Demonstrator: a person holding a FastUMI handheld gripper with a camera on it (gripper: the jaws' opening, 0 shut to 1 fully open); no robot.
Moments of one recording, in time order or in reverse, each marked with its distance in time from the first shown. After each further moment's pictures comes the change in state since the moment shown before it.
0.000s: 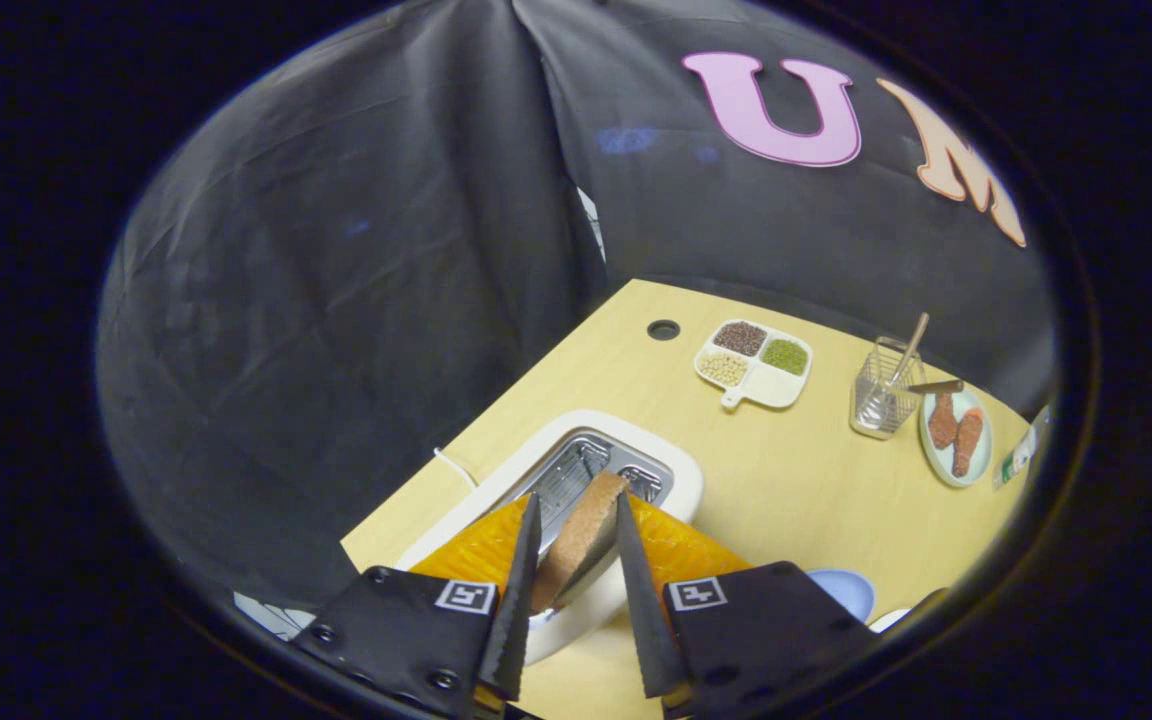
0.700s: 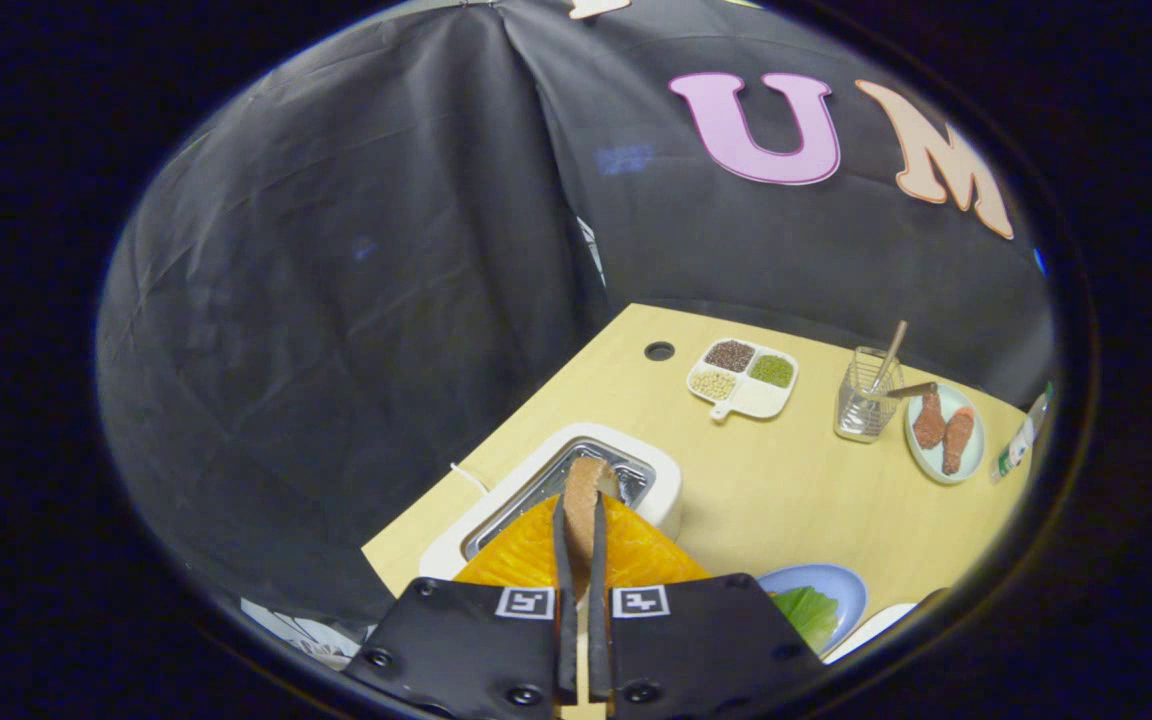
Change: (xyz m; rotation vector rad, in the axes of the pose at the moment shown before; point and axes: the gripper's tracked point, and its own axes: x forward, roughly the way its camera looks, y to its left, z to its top) arm -0.047 -0.012 0.013 0.046 -0.095 0.026
